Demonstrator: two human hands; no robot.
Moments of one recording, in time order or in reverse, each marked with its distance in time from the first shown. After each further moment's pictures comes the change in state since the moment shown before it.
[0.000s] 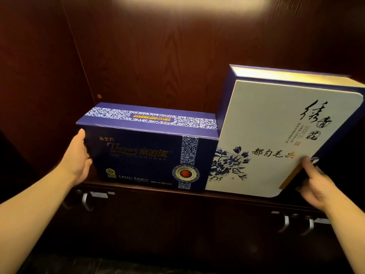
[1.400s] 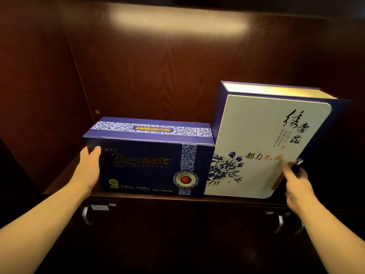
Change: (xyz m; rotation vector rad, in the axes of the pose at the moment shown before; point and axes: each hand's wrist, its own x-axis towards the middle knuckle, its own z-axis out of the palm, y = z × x) left_hand 0.005 -0.013 -0.008 0.264 0.093 0.049; right_hand -0.018 0.024 0.023 0.068 0.232 -0.195
